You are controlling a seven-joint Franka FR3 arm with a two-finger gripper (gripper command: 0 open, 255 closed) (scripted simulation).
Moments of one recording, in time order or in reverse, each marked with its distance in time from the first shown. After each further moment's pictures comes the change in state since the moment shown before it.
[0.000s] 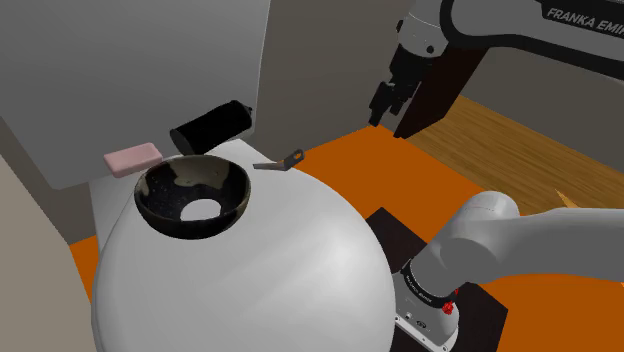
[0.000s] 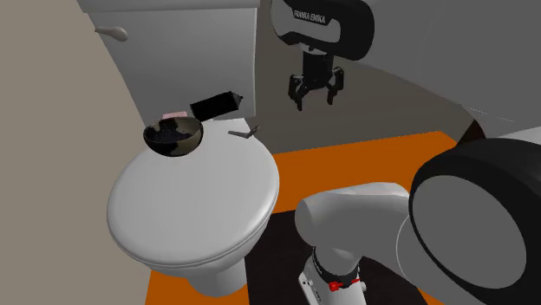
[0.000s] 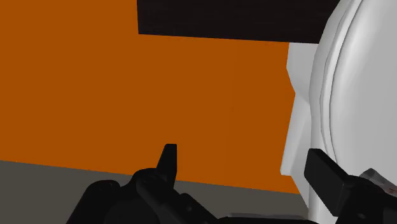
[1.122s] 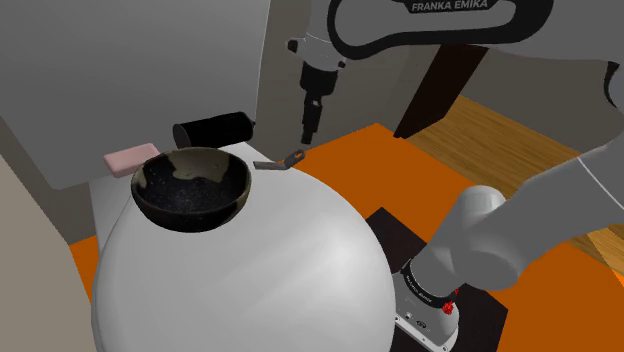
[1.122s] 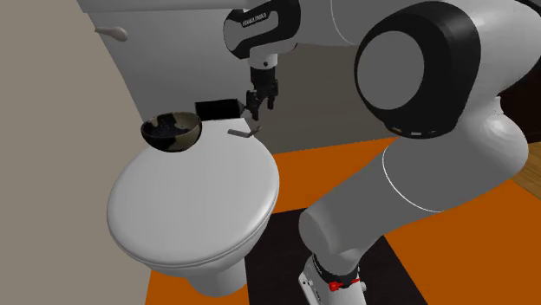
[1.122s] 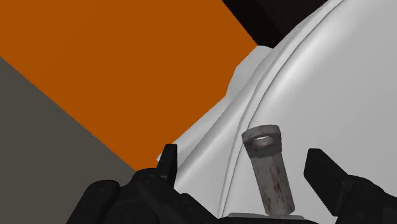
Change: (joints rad) arm 0.275 0.481 -0.031 0.182 0.104 0.217 -0.538
